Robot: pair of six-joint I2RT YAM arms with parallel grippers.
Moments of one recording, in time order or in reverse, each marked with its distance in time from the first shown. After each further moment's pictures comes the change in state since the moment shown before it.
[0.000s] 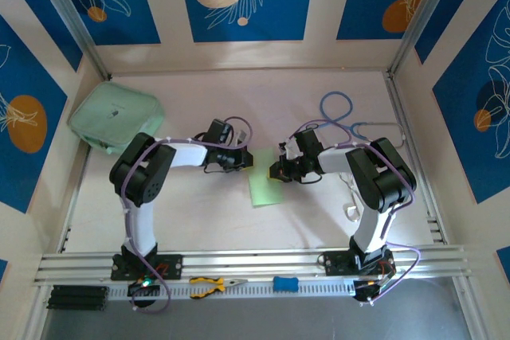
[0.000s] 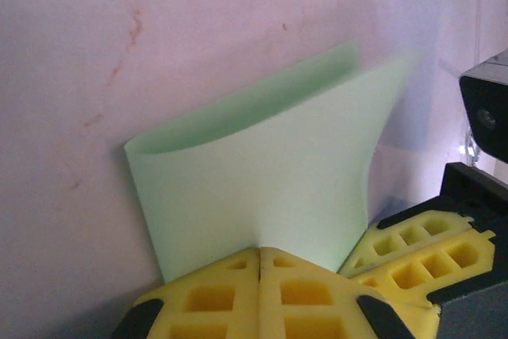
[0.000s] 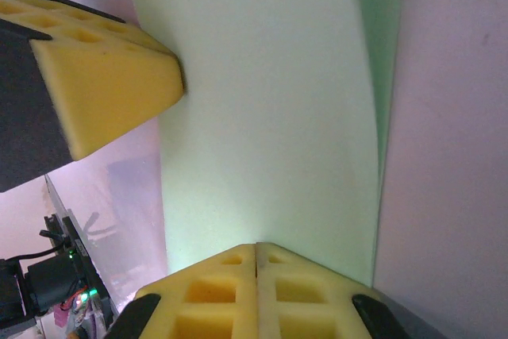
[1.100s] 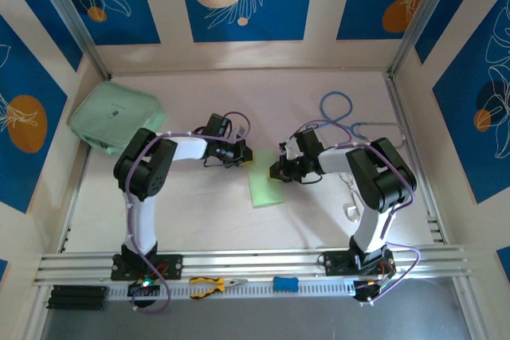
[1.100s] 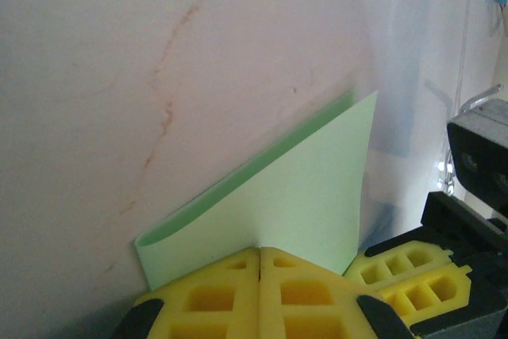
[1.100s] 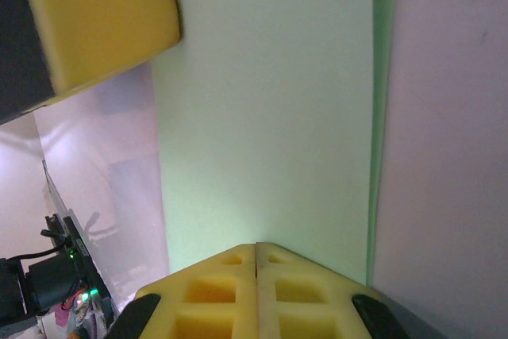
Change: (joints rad) left arm 0.045 0.063 0.092 -0.056 0.056 -0.021; right arm -0.004 -0.001 -0.002 0.003 -0.003 -0.001
